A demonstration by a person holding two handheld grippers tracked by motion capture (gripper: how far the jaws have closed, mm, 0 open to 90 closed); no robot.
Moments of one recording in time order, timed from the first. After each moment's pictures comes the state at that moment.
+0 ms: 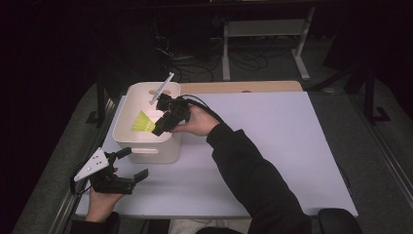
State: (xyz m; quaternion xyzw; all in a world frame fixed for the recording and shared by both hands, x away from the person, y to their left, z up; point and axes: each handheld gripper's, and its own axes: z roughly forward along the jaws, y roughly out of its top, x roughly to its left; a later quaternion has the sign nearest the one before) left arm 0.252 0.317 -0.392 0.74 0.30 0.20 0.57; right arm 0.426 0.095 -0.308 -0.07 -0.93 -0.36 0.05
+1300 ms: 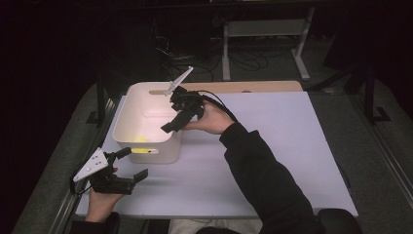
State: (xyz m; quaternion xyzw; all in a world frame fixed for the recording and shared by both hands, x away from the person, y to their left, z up) left arm 0.252 0.318 -0.391 0.74 0.30 0.20 0.57; right arm 0.422 0.054 -0.292 -0.13 -0.91 -0.40 0.00
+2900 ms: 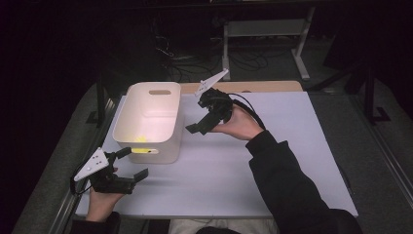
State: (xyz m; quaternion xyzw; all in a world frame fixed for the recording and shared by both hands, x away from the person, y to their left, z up) left arm 0.253 0.318 -0.392 0.74 0.30 0.20 0.57; right arm 0.401 -0.019 -0.287 -0.16 -0.89 -0.42 -0.05
